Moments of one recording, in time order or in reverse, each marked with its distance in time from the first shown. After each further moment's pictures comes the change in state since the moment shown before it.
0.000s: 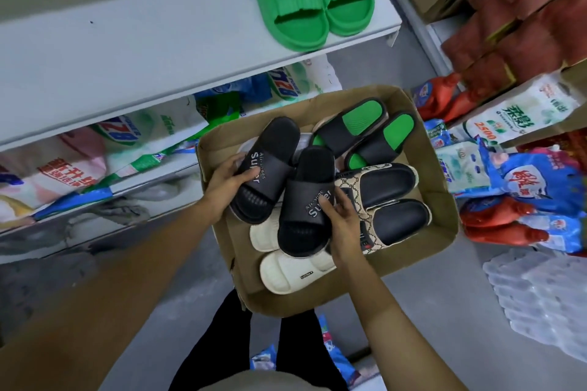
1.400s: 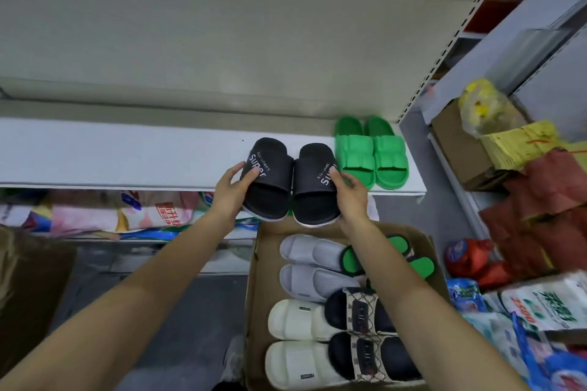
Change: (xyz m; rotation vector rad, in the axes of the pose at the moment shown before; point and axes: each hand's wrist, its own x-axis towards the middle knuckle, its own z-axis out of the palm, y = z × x) left_hand -0.121 0.183 -0.070 -0.453 0.436 0.304; right_hand -0.018 -0.195 0.218 -0.425 -0.262 -0.334
